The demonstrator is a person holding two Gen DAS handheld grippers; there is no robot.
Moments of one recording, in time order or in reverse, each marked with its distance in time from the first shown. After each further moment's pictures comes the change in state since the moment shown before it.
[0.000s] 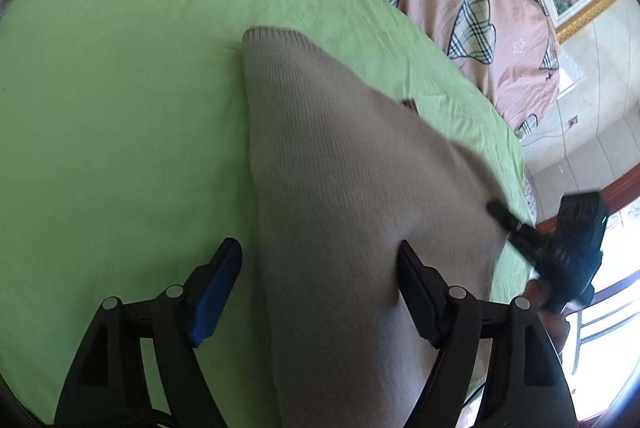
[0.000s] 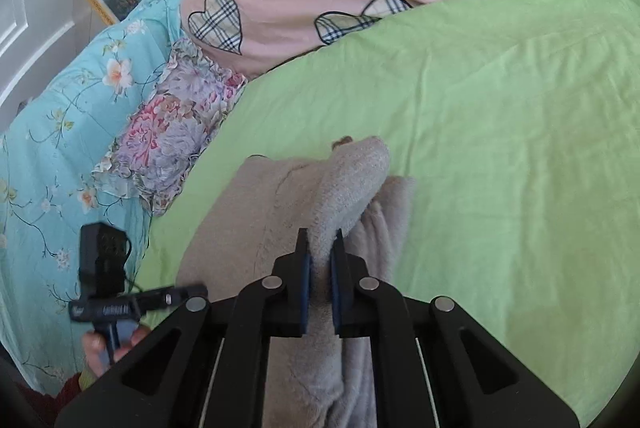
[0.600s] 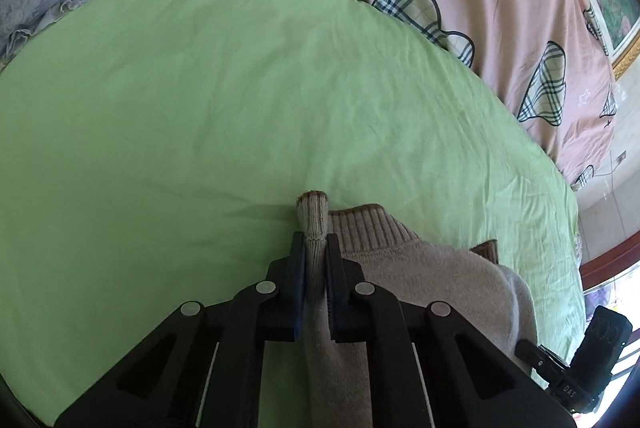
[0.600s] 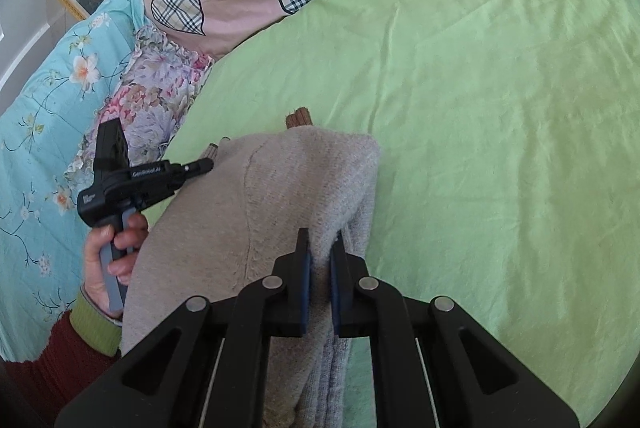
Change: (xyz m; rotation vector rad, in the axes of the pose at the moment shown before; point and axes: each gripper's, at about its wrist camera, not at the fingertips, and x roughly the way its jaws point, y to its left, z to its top) left arm 0.045 0.014 0.121 -0.027 -0.094 0.190; right arm 0.038 -0.018 0.001 0.019 0.058 -0.042
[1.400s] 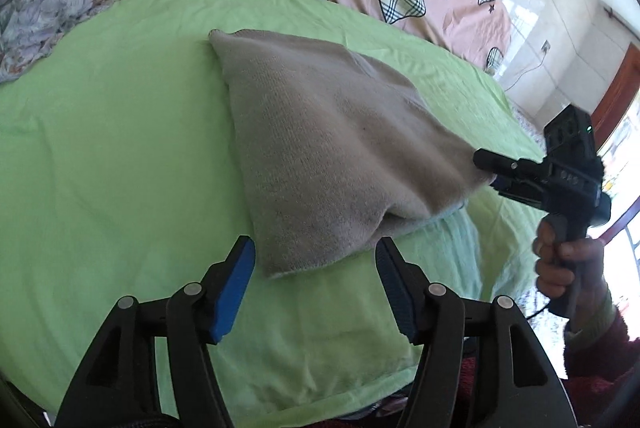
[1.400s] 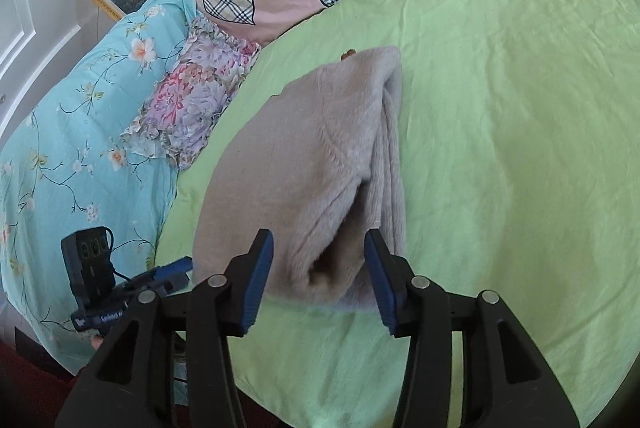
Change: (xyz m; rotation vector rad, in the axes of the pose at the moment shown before) left arm -0.161 -0.041 -0.275 0.327 -0.045 -0.075; right arm -0.092 0.043 -0.124 0.025 -0.033 0.101
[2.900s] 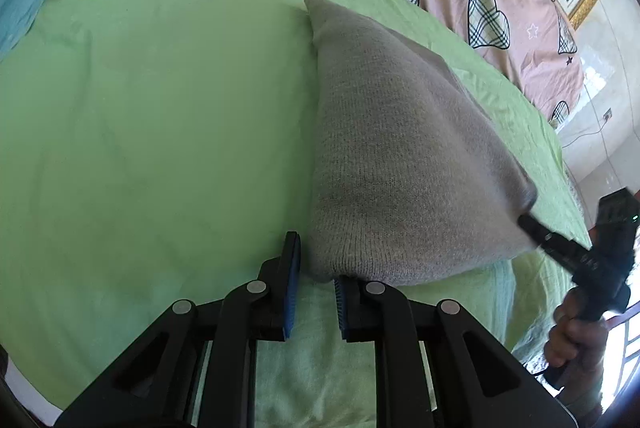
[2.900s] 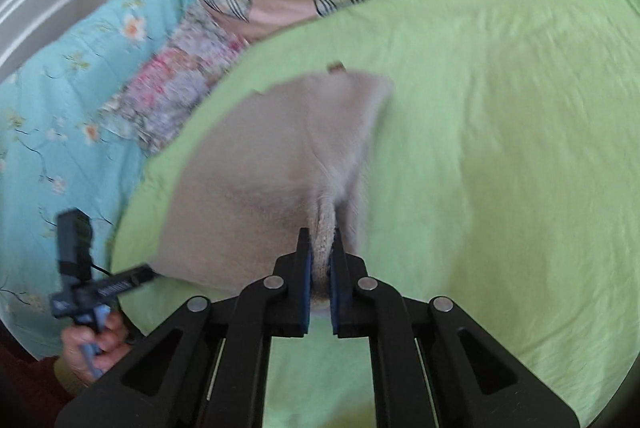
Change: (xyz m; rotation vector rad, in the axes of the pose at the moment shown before) left arm 0.028 0.034 -0.001 -0.296 0.021 0.118; right arm 0.003 -0.016 -0.001 -0.105 0.015 -0.152
